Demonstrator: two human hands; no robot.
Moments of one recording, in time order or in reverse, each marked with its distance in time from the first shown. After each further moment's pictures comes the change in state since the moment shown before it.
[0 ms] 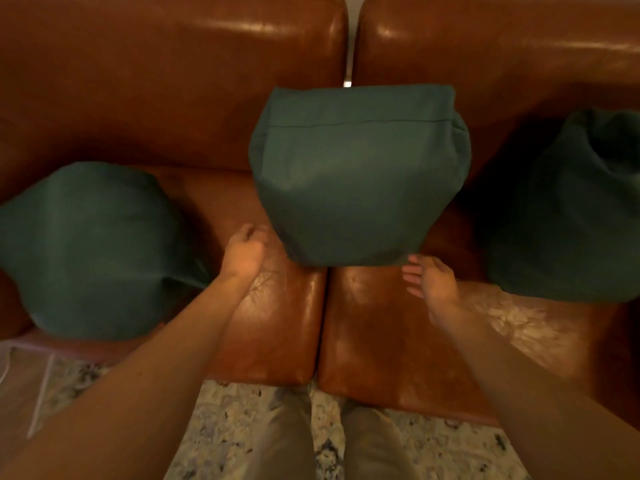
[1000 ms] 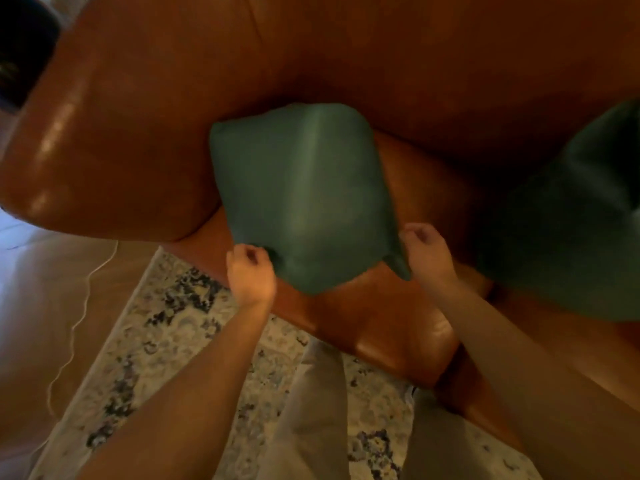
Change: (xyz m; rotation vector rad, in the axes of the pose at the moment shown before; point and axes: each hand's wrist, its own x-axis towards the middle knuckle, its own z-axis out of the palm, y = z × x) left_hand 0.051 -0.200 -0.325 0.093 0.559 -0.127; right_hand -0.140 0.015 0.375 -0.532 -0.279 -0.330
